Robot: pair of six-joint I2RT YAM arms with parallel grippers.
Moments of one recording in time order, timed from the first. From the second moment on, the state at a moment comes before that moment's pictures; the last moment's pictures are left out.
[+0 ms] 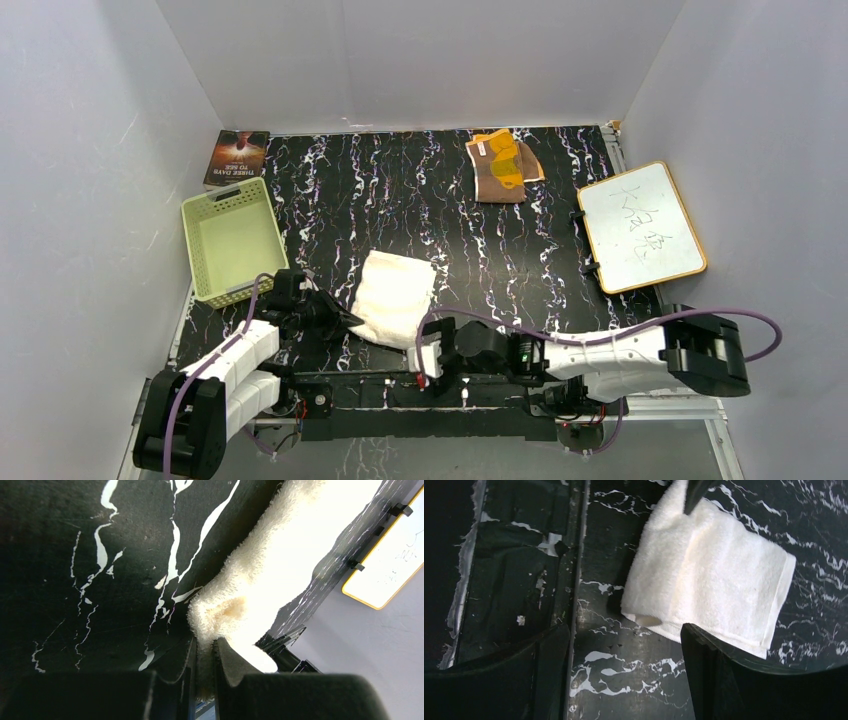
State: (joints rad) left arm -0.19 0.98 0.22 -0.23 0.49 -0.99; right arm 1.35 1.12 0.40 0.24 0.01 -0.50
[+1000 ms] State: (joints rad) left arm -0.19 0.94 0.17 -0.16 0.51 -1.03; right arm 1.38 1.49 0.50 0.45 0.13 -0.69
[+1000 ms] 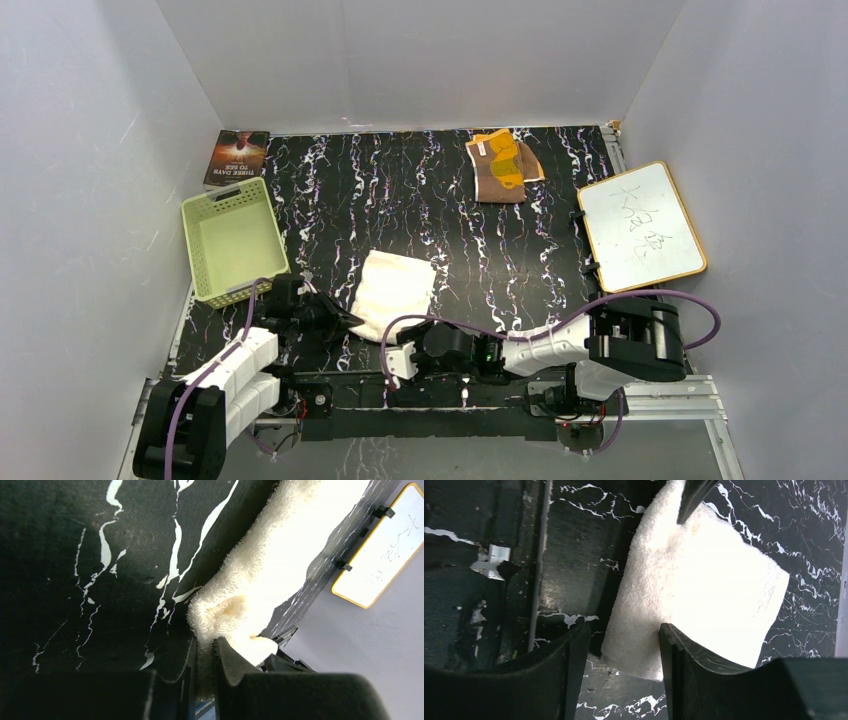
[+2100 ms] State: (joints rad) left arm -0.19 0.93 0.17 -0.18 0.50 -1.03; right arm 1.20 1.60 0.66 0.28 -0.12 -0.48
